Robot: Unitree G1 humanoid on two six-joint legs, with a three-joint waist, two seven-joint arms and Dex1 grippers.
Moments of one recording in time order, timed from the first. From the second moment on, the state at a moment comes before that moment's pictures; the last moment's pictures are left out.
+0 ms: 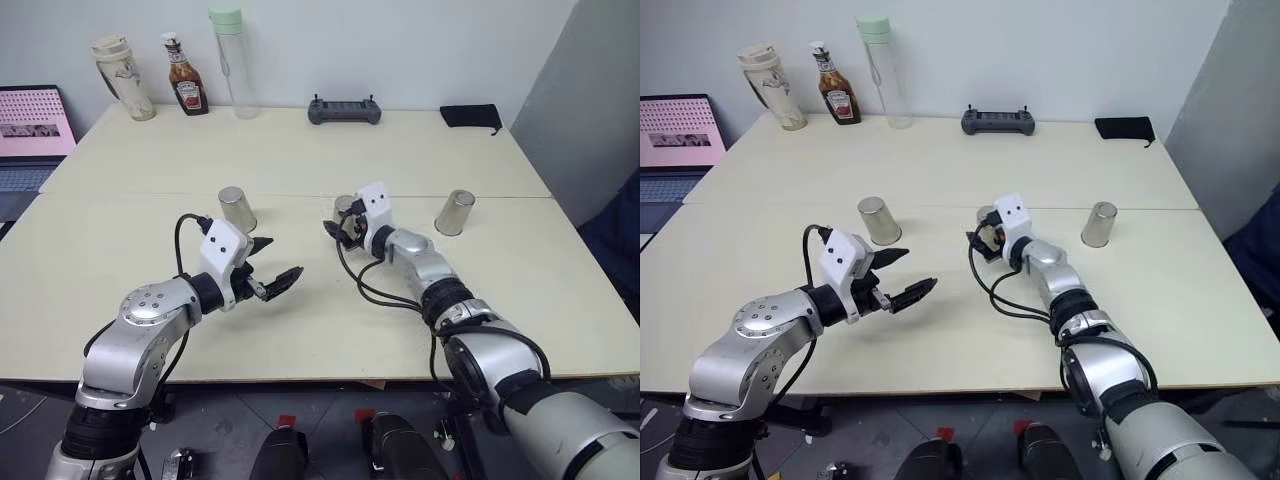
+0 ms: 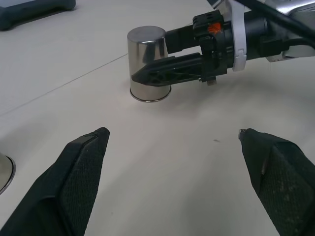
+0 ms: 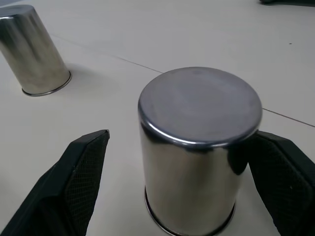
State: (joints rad) left arm -0.22 0.63 0.07 -0.37 -0.42 0.60 -0.64; right arm -1.07 -0.03 0.07 1.16 0.12 -0.07 0.42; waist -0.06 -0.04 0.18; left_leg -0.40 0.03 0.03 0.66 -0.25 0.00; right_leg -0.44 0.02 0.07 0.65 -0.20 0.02
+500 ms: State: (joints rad) left arm -0.22 0.62 0.06 -0.38 -0.41 0.58 -0.65; right arm -1.07 -0.01 -0.01 1.16 0.14 -0.16 0.55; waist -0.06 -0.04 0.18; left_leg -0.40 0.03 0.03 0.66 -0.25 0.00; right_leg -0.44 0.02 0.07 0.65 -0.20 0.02
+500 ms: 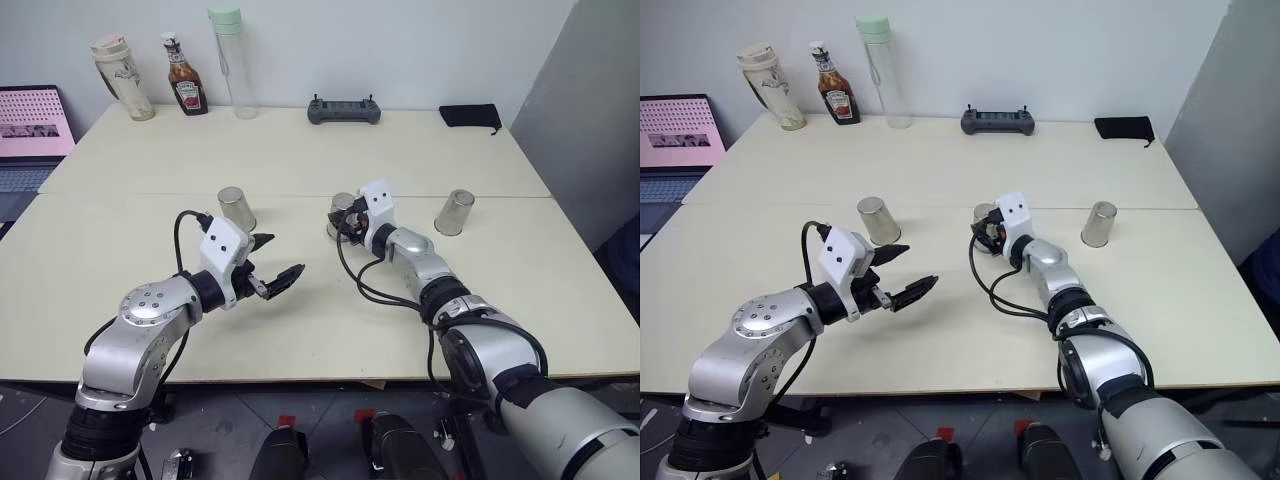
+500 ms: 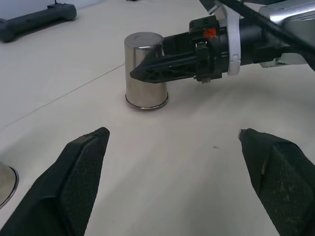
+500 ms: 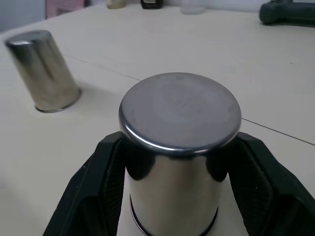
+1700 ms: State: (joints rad) left arm -0.24 0.63 0.04 -0.37 -0.40 0.60 -0.67; right arm -0.50 -0.30 0.02 0.06 0.18 0.54 0.51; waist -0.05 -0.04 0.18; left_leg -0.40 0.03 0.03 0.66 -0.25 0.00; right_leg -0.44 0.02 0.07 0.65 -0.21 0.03
